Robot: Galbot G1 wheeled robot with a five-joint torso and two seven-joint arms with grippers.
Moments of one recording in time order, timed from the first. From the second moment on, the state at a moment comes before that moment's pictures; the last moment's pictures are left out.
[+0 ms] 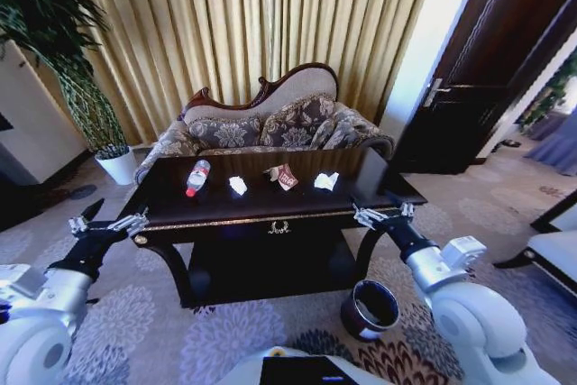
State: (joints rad) left arm 1.72 -1.21 -1.20 -2.50 -0.69 0.42 0.05; right arm -1.58 1.15 0.77 2.50 0.58 -0.43 0.05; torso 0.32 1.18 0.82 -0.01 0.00
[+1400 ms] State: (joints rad) left arm 1.71 -1.21 -1.19 -2.50 -0.71 0.39 0.04; right arm -1.54 1.11 0.77 2.48 0.63 -0.42 0.05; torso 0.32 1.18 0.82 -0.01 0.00
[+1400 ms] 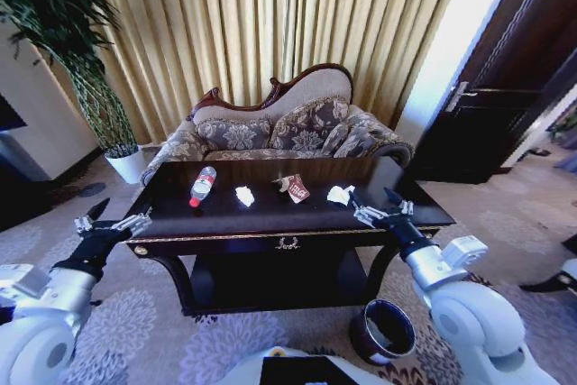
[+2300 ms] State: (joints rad) left arm 1.74 -1.25 -1.24 -2.50 -0.71 0.37 0.05; right arm -1.12 0.93 0.53 1.97 0.75 -0.57 0.13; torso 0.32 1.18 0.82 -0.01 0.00
